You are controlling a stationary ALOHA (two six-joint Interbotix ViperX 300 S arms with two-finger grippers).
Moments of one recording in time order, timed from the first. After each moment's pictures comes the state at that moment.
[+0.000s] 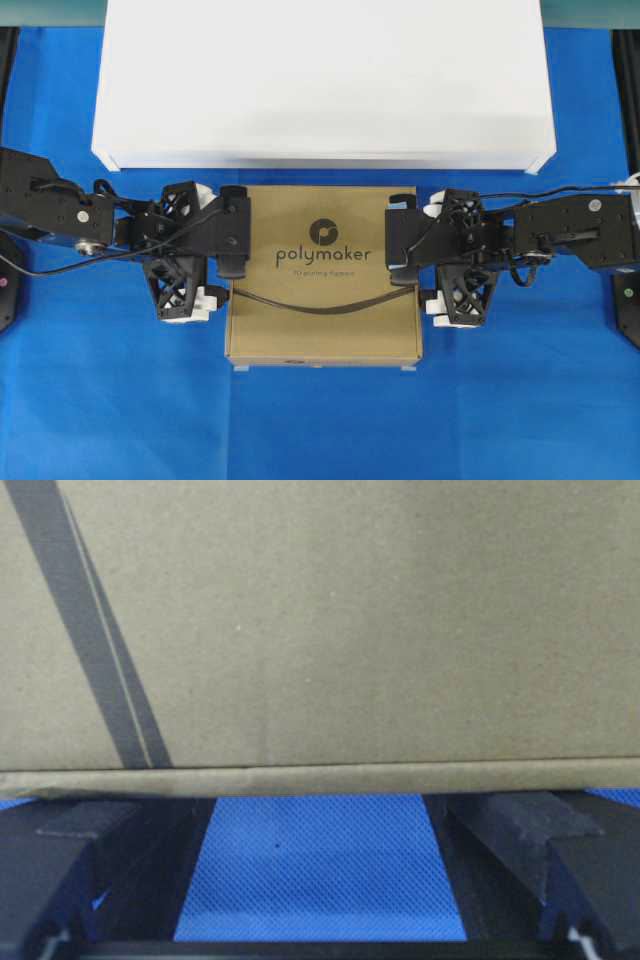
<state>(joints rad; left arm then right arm) 0.07 -0.05 0.79 0.05 0.17 0.02 -0.05 -0.01 0.80 -0.01 0.33 -0.04</state>
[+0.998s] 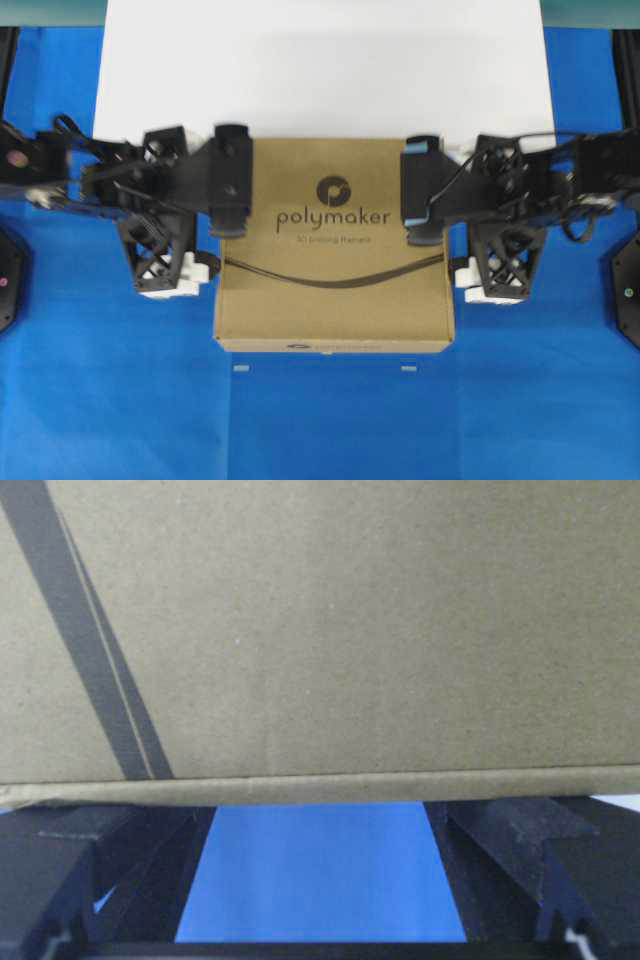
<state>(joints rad) 0.06 -0.29 0.47 0.06 0.69 0.02 -0.05 -0.29 0.48 0.00 0.95 -0.05</state>
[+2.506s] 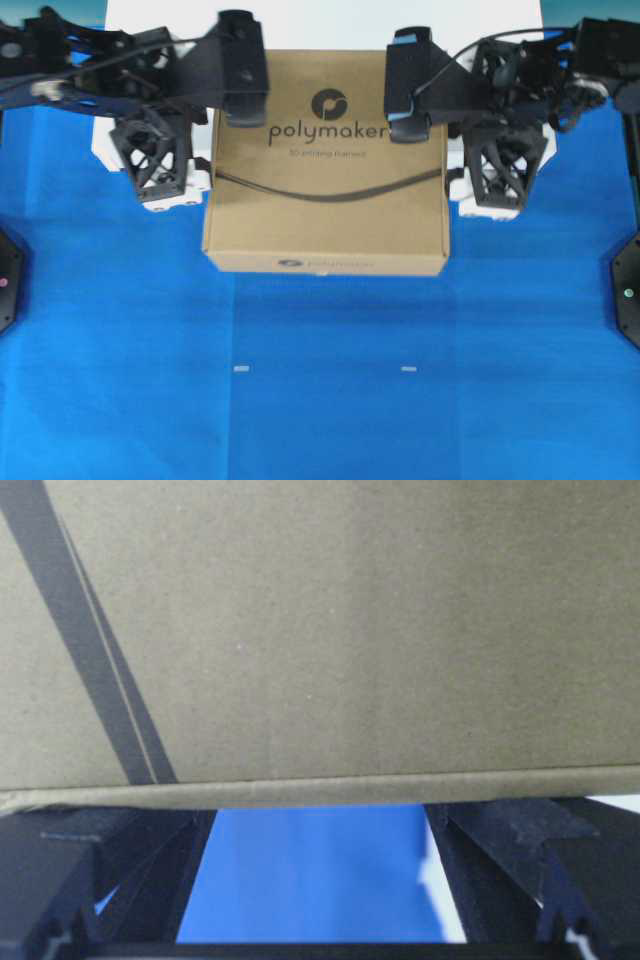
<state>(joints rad) 0.25 -0.20 0.28 0.06 0.93 0.13 -0.27 -0.20 0.29 0.02 1.10 -0.24</state>
